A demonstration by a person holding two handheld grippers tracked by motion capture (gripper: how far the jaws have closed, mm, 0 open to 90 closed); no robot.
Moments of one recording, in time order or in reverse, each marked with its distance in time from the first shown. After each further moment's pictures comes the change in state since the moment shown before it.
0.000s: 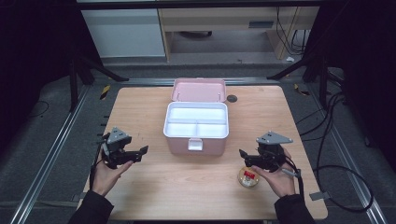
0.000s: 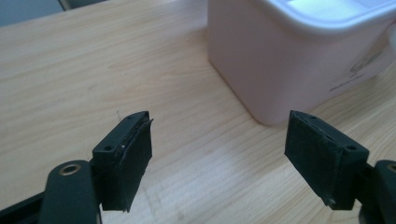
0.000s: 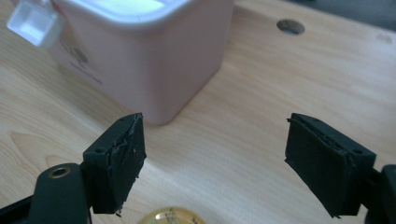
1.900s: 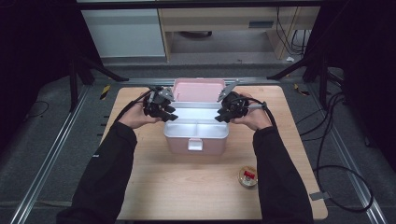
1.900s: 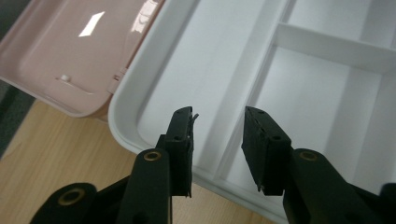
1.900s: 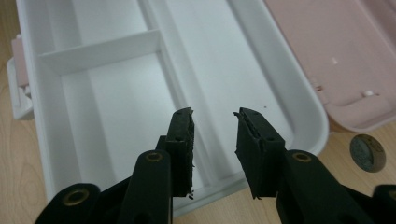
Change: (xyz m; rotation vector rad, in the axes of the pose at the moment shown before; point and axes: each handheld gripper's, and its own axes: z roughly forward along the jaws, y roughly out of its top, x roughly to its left) left arm -0.009 0.151 0.108 0.277 -0.352 0.610; right arm -0.019 0.140 0.114 0.270 0.400 -0.481
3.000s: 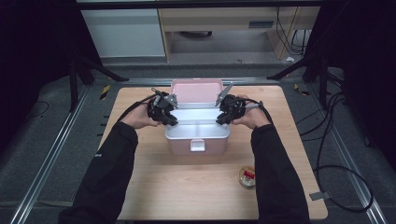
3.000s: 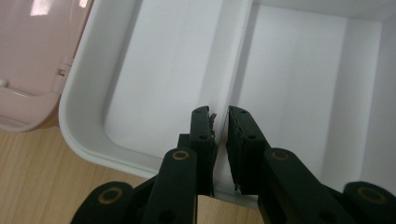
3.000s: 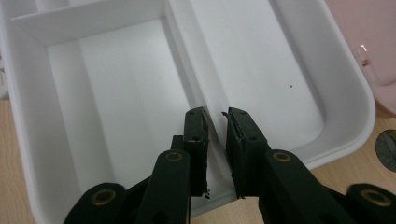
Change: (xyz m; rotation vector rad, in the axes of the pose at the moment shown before) left arm -0.001 -0.002 0.016 0.083 -0.098 0.073; right arm -0.006 -0.003 0.015 0.090 0.052 -0.046
